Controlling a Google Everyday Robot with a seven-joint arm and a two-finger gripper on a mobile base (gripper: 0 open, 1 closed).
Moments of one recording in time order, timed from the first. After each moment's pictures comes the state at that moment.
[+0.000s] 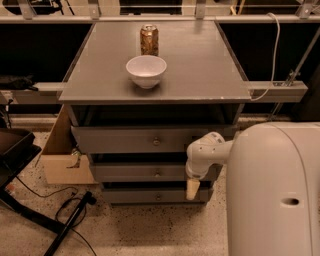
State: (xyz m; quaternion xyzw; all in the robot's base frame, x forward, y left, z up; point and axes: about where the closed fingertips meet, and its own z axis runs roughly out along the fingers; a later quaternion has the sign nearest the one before) arm 0.620 -0.137 0.422 -0.65 0.75 -0.03 0.10
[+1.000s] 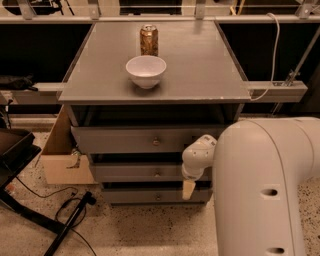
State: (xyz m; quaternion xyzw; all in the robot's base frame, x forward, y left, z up) arm 0.631 -0.121 0.406 -0.64 0.75 -0.05 0.11
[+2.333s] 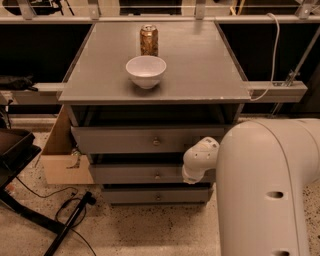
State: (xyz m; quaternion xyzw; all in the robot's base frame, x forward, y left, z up) arm 0.620 -0.120 0.403 -0.63 0.76 -0.04 0.11
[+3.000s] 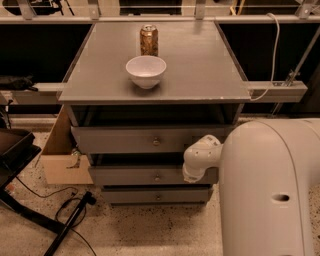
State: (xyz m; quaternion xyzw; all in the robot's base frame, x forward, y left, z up) arm 0.620 -0.120 0.414 -0.63 0.76 -0.04 0.11
